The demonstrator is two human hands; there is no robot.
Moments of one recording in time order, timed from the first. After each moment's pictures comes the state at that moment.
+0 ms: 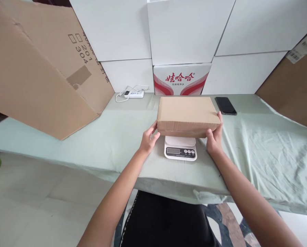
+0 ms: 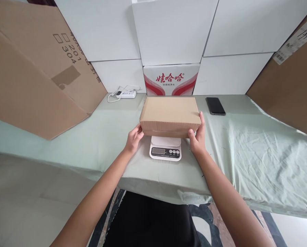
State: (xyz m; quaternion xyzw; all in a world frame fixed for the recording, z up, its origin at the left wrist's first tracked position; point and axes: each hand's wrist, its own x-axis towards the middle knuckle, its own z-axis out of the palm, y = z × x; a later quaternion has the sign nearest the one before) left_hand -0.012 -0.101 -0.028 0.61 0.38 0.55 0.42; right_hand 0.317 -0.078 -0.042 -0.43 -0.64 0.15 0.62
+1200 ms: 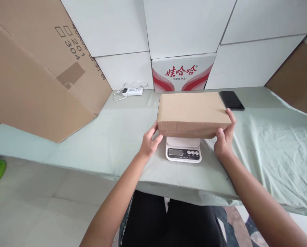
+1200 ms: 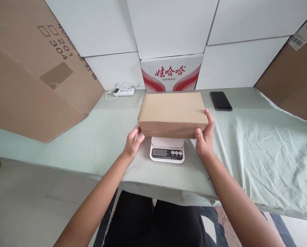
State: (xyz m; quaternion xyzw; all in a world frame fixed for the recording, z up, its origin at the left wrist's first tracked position) left_hand -0.010 -0.113 -0.019 0.64 0.38 0.53 0.40; right_hand 0.309 -0.100 -0.016 -0.48 -0.63 0.10 0.61
